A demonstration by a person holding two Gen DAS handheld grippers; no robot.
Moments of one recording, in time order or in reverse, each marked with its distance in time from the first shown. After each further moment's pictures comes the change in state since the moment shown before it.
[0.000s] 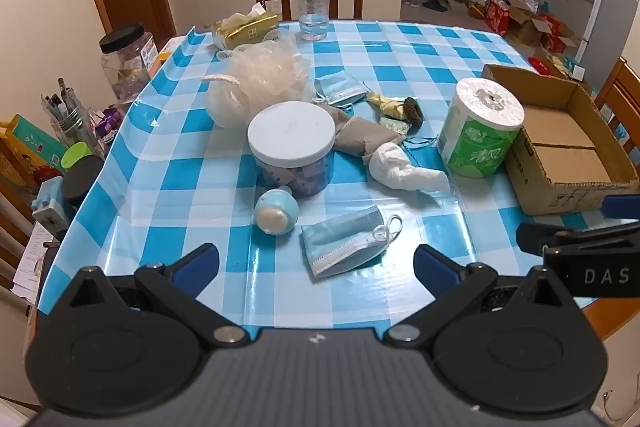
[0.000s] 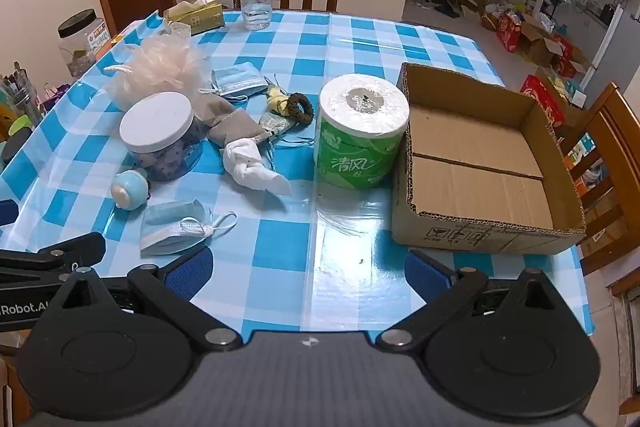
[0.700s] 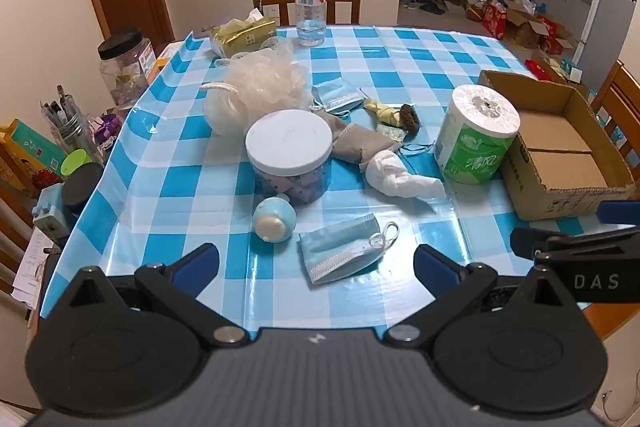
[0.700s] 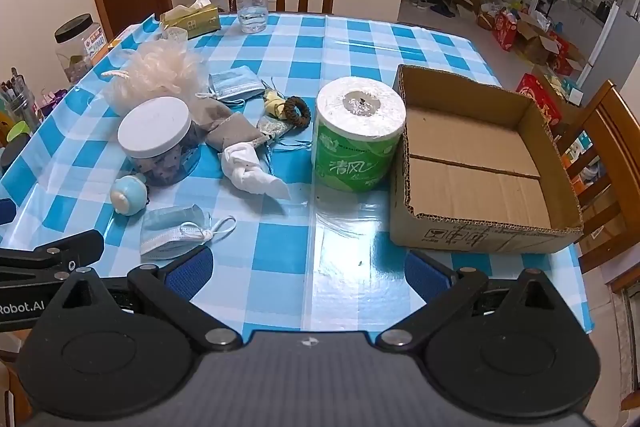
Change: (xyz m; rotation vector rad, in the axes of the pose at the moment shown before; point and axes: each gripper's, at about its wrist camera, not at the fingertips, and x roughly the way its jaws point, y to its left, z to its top) left arm -0.004 -0.001 0.003 0.003 0.004 -0.005; right arm -0.001 0.000 0.001 0.012 -0.003 0.003
